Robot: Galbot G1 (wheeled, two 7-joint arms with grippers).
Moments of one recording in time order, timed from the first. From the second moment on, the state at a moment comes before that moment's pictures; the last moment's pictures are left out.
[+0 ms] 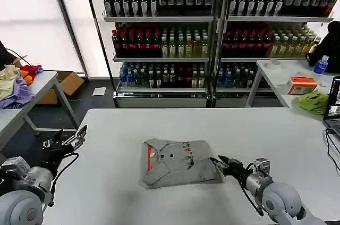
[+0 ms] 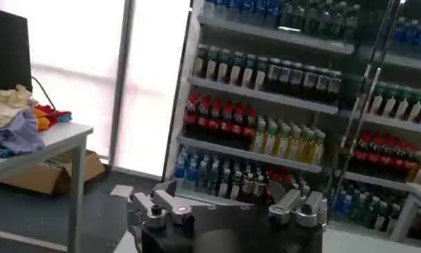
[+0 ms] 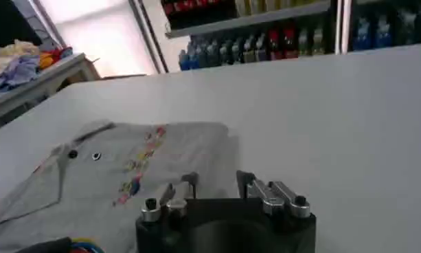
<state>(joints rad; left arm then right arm) 1.38 -1.16 -0.87 -2.21 -0.76 0.58 -0.11 -1.21 0.89 0.34 1.93 0.85 -0.52 -0.01</state>
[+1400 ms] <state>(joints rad) 1.42 -1.20 -0.83 -2.20 -0.71 0.55 -0.05 -1.08 1.06 0.33 1.93 0.66 -0.35 0.19</state>
